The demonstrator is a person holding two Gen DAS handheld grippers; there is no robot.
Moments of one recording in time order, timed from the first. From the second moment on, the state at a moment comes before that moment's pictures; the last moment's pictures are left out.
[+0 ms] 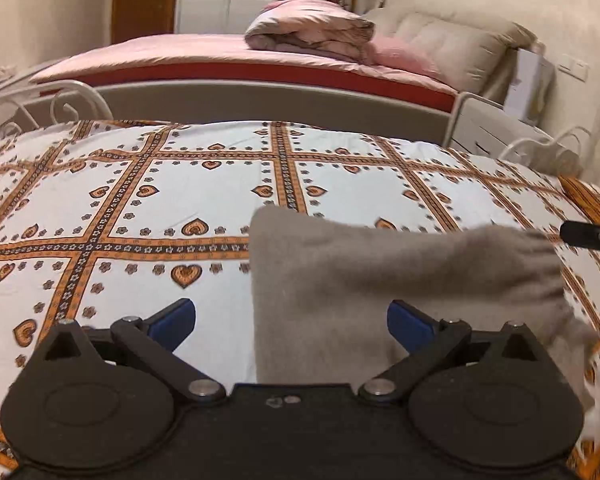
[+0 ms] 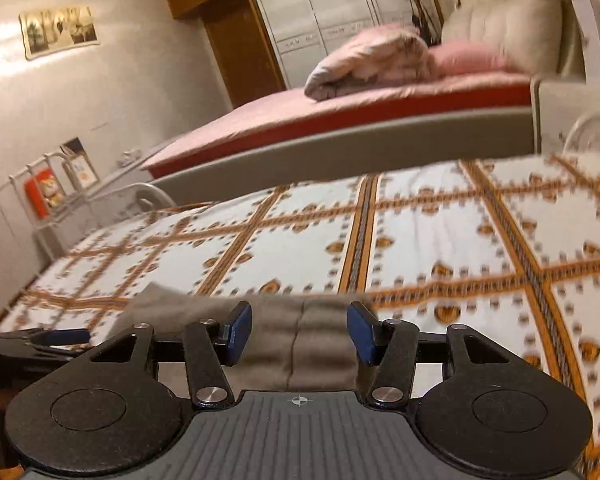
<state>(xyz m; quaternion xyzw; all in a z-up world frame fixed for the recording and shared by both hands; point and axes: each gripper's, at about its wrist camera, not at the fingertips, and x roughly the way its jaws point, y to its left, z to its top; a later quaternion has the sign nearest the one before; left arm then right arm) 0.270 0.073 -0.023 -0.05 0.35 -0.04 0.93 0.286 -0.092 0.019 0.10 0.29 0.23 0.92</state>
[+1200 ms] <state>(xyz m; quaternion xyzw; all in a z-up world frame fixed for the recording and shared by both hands) 0.220 0.092 -0.022 -0.05 0.41 -0.08 0.91 0.258 -0.174 -0.009 0.24 0.40 0.26 0.85</state>
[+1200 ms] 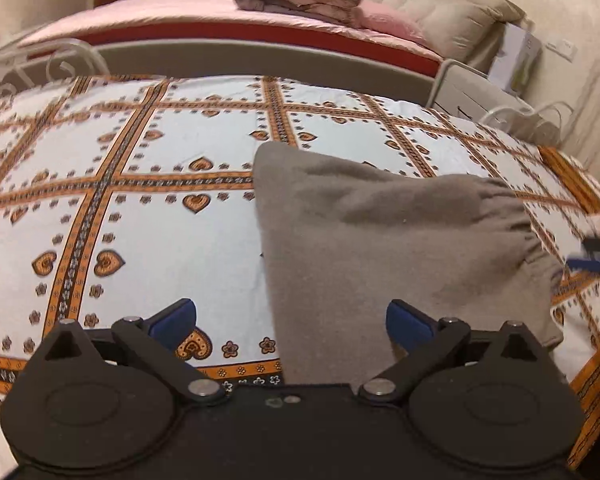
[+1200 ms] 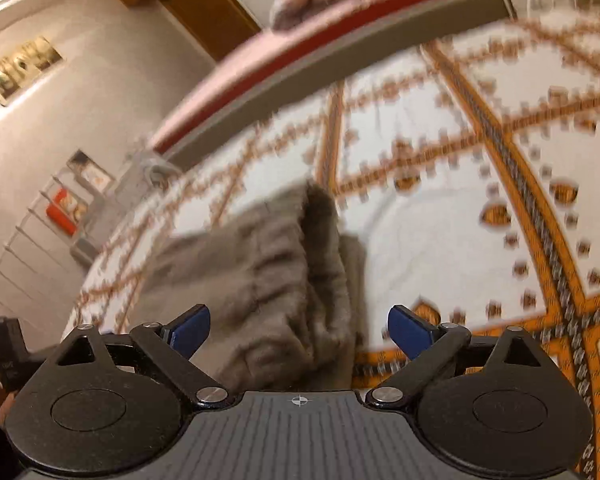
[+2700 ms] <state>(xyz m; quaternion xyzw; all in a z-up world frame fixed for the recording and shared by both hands) 0.229 0.105 -0.031 -0.10 0.43 -0.09 0.89 0.262 -0.188 -0.040 0.29 0.45 0.25 0.81</state>
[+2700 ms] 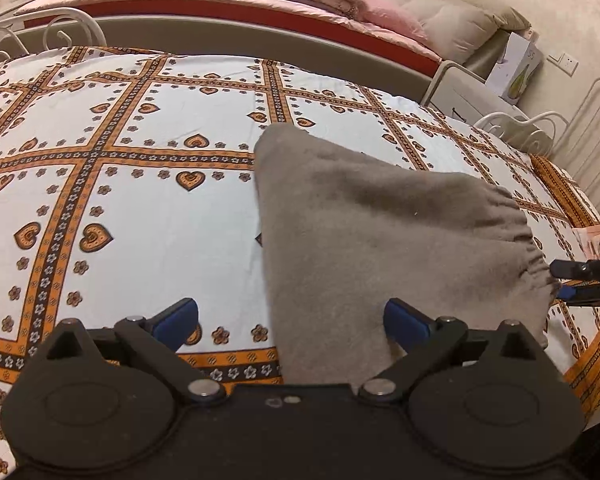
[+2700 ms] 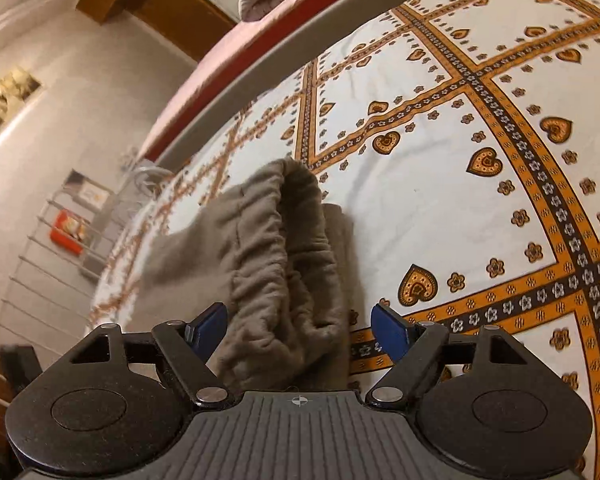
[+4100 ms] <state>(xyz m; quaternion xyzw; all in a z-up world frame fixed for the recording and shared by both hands) 0.296 0.116 -0.082 -0.28 0.40 -0.23 0.84 0.342 -0.133 -0.077 0.30 0.49 0.39 0.72</state>
